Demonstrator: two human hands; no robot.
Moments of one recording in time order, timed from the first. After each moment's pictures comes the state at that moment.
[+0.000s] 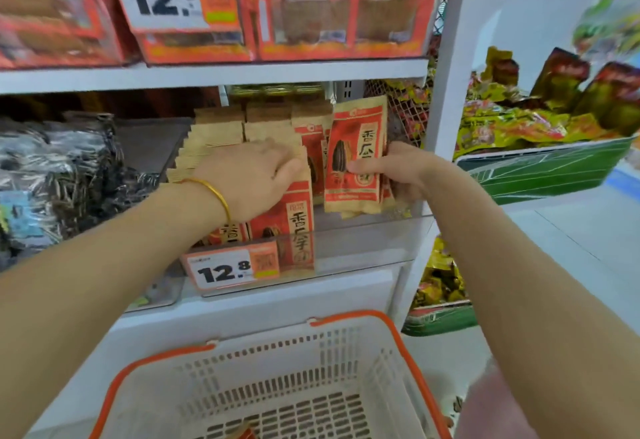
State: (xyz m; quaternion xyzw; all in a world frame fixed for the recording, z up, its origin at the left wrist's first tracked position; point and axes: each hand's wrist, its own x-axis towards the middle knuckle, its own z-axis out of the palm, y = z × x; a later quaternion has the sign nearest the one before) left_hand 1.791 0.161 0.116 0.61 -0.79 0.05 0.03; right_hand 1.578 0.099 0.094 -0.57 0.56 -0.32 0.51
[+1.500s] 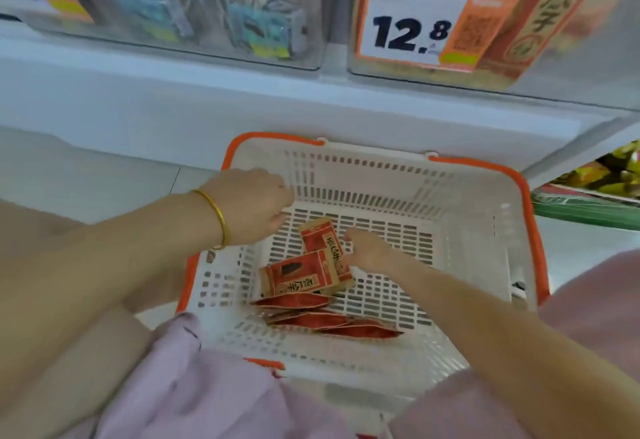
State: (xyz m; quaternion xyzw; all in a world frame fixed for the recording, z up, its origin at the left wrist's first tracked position) left_hand 1.922 0.316 -0.088 0.56 -0.79 -0.11 -0.23; right_hand 1.729 0.265 -0.236 -0.76 0.46 0.22 0.41
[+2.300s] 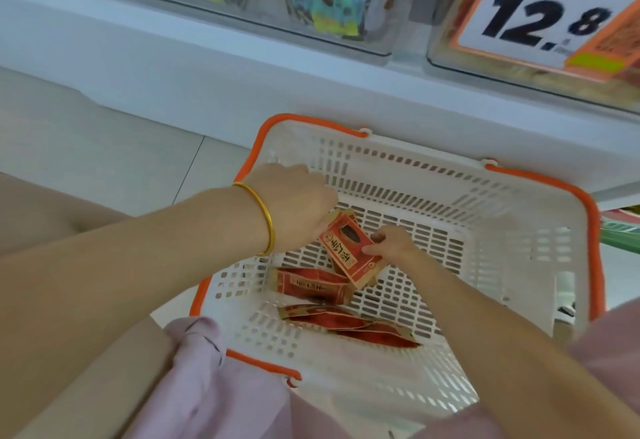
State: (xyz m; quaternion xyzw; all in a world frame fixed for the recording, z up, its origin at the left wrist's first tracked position) left_hand 1.918 0.306 -0.083 0.58 -0.77 -0.14 -0.24; right_hand 1.743 0.241 -0.299 -0.64 0.58 0.18 0.47
